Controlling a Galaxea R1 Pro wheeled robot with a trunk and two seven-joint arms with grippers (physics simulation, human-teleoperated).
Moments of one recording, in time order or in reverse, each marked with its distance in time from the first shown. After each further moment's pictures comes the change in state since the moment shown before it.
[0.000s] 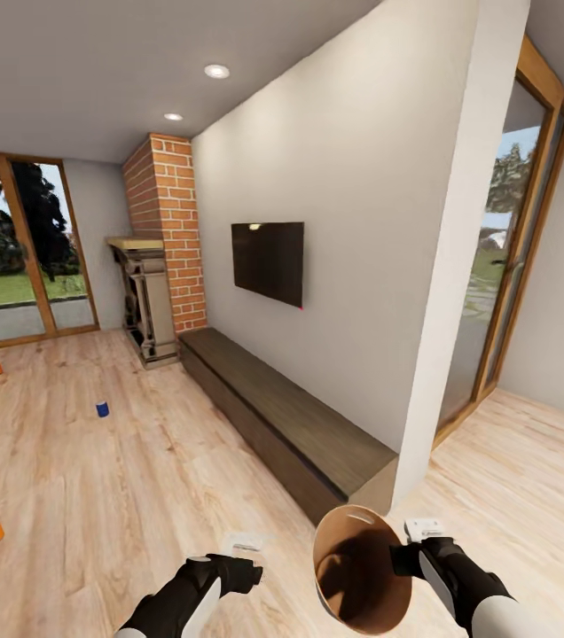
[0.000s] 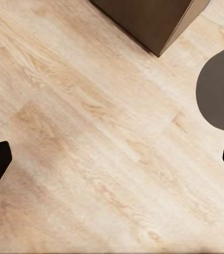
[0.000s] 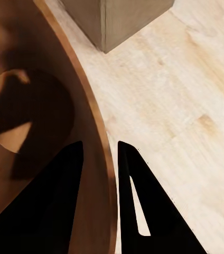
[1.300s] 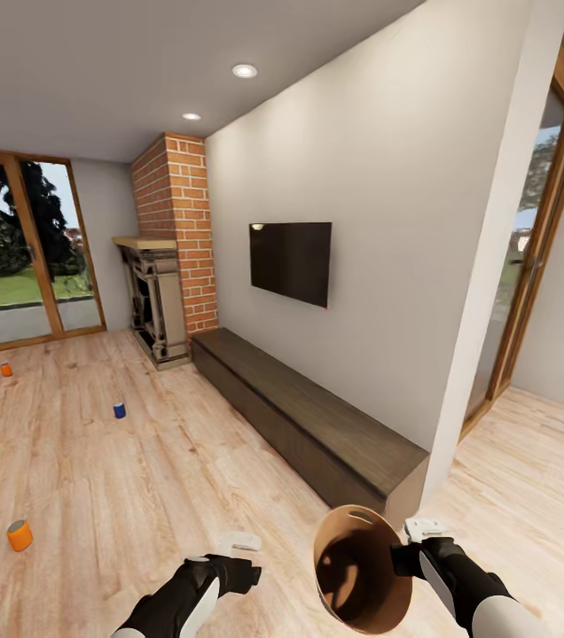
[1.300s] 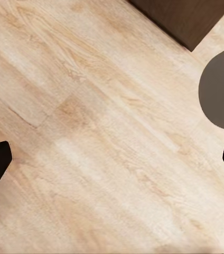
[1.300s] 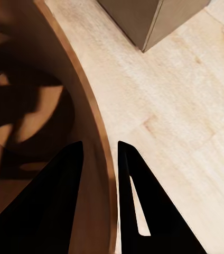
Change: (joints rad) left arm 0.000 0.005 0.005 0.002 0.001 0.001 -0.004; right arm 0.000 -0.001 -0.001 0.001 0.003 -0.002 0.000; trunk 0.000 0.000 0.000
